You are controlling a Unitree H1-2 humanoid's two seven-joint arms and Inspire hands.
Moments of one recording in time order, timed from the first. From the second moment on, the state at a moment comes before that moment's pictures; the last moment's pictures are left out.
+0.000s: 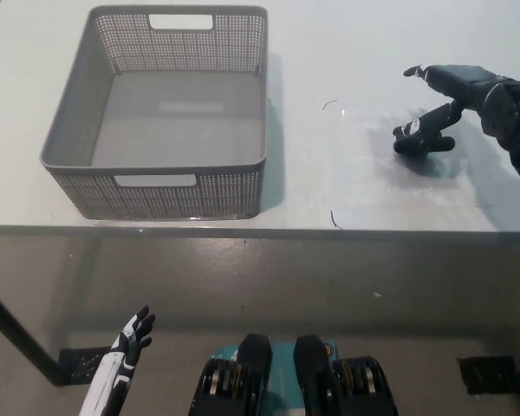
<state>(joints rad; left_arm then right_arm) 0.06 0.15 -0.03 0.27 0.08 -0.43 -0.05 -1.12 -0.43 0.55 0.94 -0.61 0.05 0.37</state>
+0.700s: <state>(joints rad) 0.05 0.15 -0.02 0.26 0.08 -0.43 -0.06 -1.12 -0.35 0.56 1.22 -0.64 -0.01 0.28</state>
